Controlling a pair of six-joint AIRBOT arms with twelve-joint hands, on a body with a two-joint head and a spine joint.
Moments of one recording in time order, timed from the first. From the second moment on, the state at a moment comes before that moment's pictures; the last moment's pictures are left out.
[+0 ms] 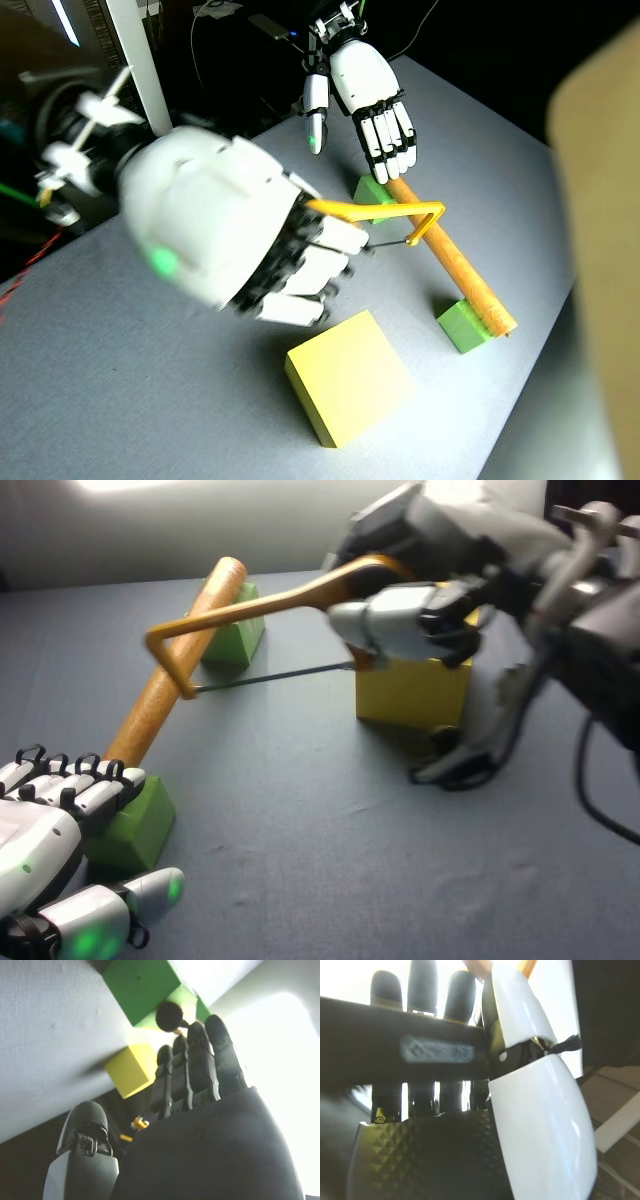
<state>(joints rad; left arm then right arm) 1.05 -0.73 0.50 -0.77 -1.11 1.44 -0.16 -1.18 0.76 1.31 0.88 -1.53</state>
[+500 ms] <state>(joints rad) 1.05 -0.73 0.51 -0.77 -1.11 1.44 -0.10 -1.27 0.83 1.33 0.90 -1.54</state>
